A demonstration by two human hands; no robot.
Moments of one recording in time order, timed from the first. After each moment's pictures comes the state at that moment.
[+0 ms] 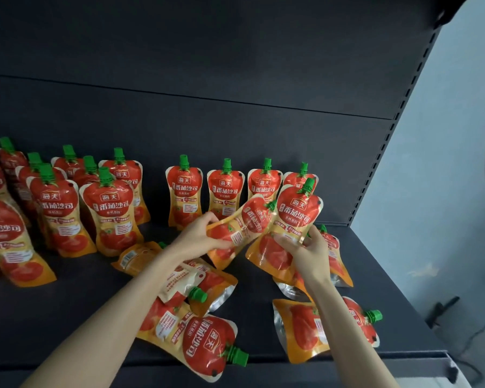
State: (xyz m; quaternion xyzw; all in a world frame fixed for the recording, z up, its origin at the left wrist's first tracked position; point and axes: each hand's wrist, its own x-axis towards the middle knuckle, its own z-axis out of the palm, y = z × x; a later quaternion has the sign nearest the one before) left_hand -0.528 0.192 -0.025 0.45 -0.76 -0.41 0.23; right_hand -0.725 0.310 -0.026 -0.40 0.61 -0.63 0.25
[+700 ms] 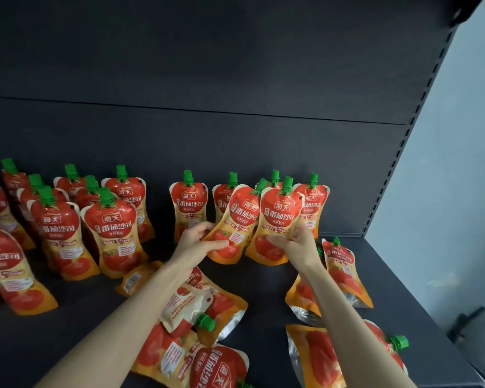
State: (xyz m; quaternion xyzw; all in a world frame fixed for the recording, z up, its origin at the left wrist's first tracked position) left_hand -0.526 0.166 -0.035 0.44 -0.62 -0.52 0.38; right_hand -0.730 0.245 -0.020 -0.49 0.58 -0.59 0.29
